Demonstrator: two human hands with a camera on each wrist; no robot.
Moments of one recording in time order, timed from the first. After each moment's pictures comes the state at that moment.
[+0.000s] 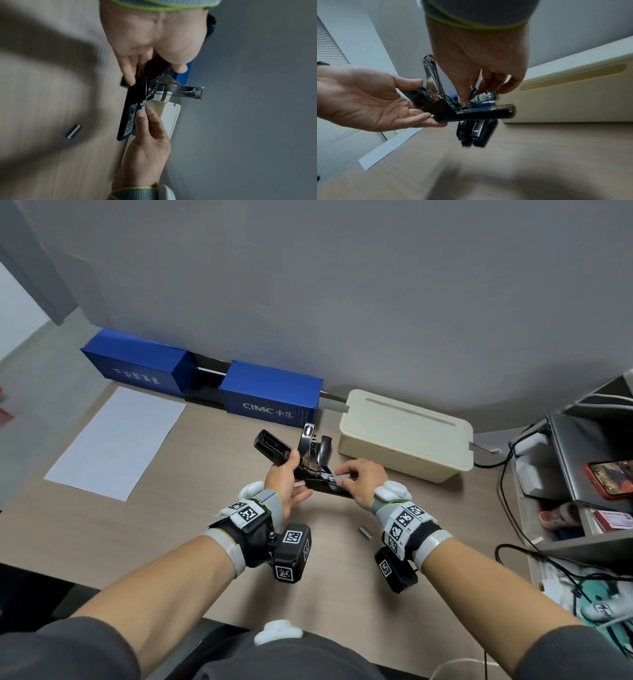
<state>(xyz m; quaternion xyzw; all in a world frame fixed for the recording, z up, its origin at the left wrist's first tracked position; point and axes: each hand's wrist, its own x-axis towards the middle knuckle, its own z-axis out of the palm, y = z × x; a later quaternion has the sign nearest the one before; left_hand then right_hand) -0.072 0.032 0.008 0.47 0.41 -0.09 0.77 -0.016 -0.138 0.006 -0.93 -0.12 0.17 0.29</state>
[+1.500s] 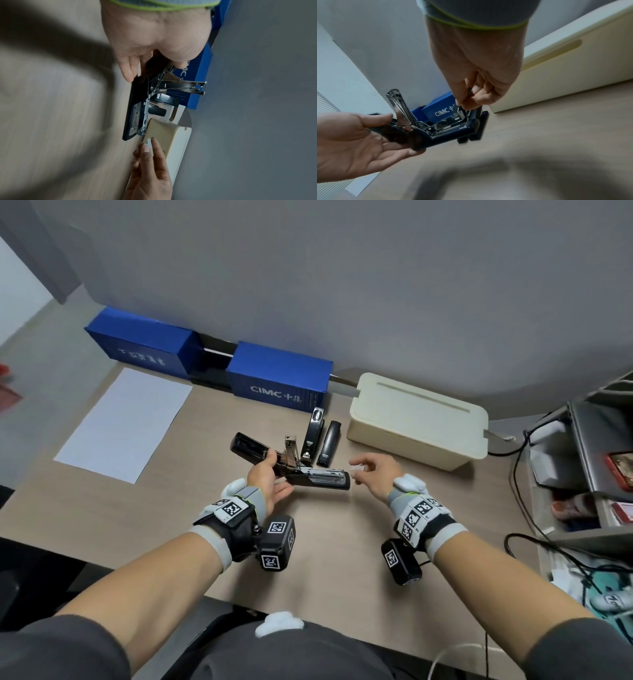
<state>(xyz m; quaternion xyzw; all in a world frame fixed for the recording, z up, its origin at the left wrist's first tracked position) -0.096 0.066 -0.003 0.42 0.49 -0.07 0.76 -0.014 -0.153 -0.020 -0.88 -0.04 0.24 0.41</state>
